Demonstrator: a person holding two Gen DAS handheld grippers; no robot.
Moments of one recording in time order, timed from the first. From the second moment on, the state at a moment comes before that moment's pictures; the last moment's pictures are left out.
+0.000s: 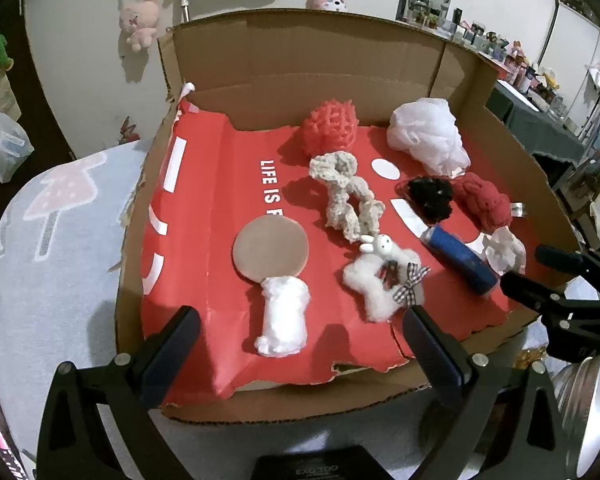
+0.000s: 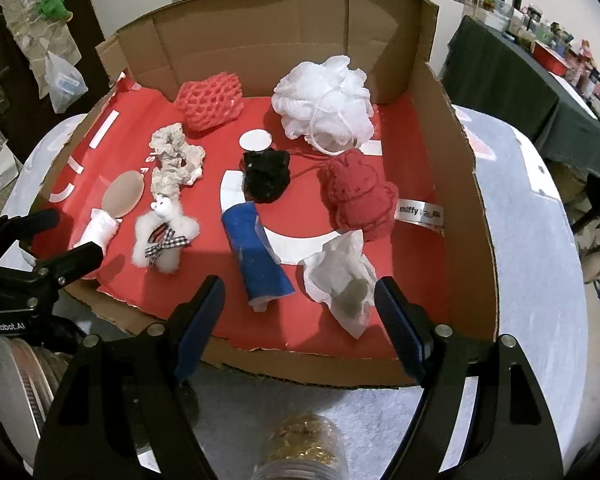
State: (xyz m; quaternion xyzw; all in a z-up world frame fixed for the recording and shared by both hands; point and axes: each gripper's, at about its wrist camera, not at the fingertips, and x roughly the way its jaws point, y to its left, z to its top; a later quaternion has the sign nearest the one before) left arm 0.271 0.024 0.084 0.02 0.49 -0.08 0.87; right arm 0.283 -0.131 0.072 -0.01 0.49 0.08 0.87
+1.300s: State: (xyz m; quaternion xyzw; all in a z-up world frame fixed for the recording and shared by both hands) left arm 0.269 0.029 0.084 0.00 0.48 -0.08 0.87; right arm 0.279 -0.137 0.072 -0.01 0.48 0.07 0.88
